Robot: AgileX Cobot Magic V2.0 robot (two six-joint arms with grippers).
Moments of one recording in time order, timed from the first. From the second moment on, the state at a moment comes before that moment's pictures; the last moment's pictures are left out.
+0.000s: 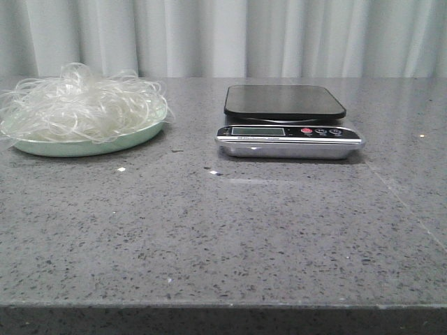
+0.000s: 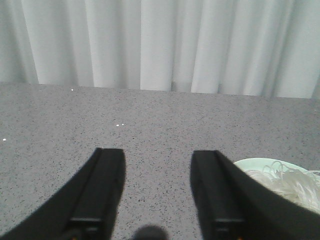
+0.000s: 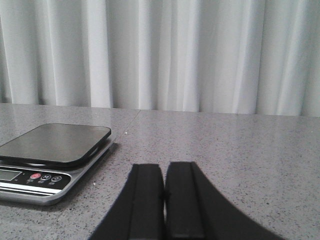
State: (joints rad) left arm 0.06 0.60 -0.61 -0.05 0.25 0.02; right arm 0.09 -0.01 0.03 0.15 -0.09 -0.10
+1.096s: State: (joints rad) left arm -0.30 1.42 -1.27 -0.13 0.70 0.06; right arm 0.09 -0.01 0.03 0.15 -0.09 -0.10
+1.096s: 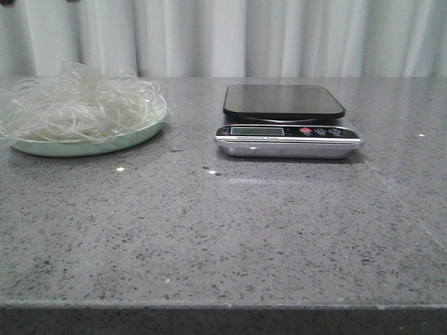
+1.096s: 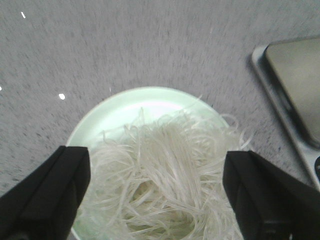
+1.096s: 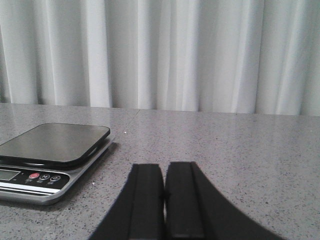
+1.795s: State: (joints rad) left arm -0.30 1.69 -1.37 -0.15 0.90 0.06; right arm 0.09 -0.01 0.03 0.15 -0.09 -0.10
